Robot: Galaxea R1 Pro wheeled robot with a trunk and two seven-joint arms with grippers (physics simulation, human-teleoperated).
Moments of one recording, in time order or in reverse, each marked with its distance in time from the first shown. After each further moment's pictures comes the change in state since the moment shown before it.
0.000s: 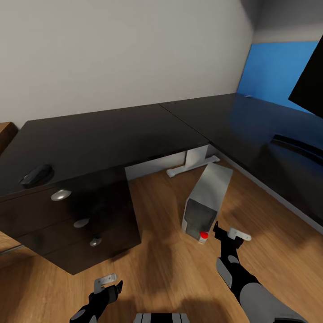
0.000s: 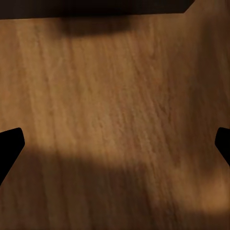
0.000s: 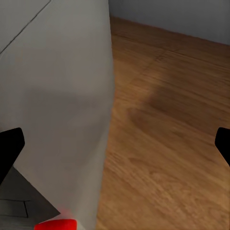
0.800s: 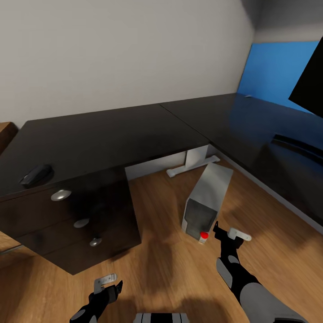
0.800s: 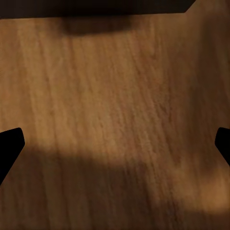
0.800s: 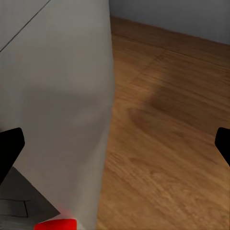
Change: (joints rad) left arm 0.000 0.000 0.000 0.000 0.000 0.000 0.001; right arm 0.000 -0.001 0.001 0.000 0.000 0.001 0.000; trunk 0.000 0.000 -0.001
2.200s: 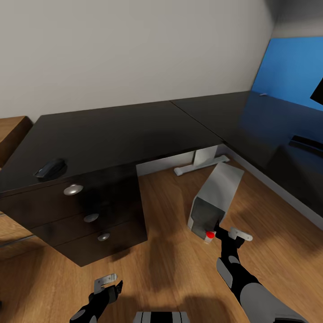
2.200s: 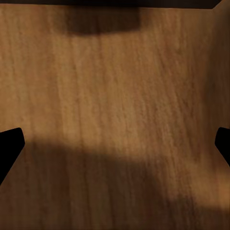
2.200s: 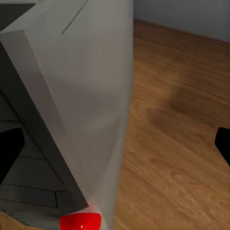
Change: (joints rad) left arm 0.000 0.000 0.000 0.001 0.000 -0.001 0.000; right arm 0.000 -0.001 0.000 0.001 -0.007 -0.033 -0.003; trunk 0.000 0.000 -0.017
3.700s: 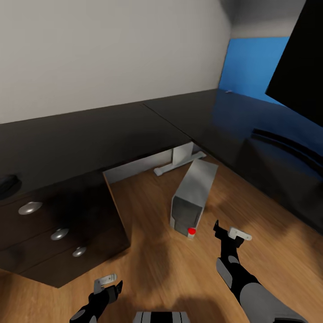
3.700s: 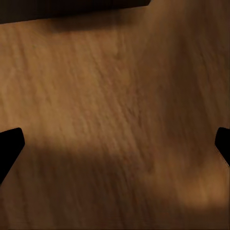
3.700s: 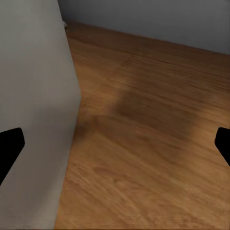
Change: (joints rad) left arm 0.000 0.001 0.001 0.000 0.001 -0.001 -0.001; right arm 0.000 0.001 0.003 0.000 0.006 -0.003 0.002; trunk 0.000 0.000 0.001
